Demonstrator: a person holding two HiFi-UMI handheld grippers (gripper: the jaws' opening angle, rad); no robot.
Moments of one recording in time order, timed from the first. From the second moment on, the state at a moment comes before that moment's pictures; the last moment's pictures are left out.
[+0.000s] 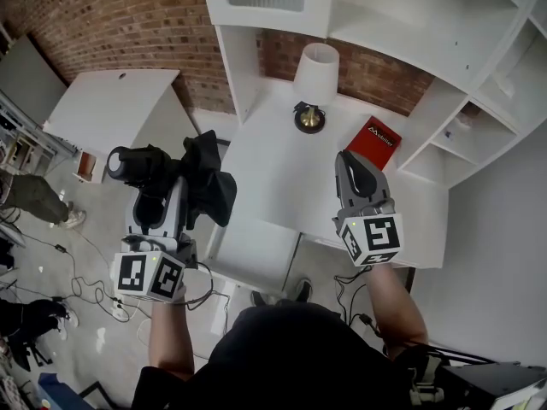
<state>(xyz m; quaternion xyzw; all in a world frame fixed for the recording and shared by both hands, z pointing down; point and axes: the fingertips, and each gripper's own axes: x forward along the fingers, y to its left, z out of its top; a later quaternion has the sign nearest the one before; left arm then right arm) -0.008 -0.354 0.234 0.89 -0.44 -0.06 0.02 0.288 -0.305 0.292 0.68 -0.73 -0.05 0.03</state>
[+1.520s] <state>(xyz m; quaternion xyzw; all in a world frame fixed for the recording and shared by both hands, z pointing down) -0.003 -0.347 0.225 0.88 -0.47 -0.05 0.03 0.298 -0.316 0.277 0.66 -0.75 -0.04 0.03</state>
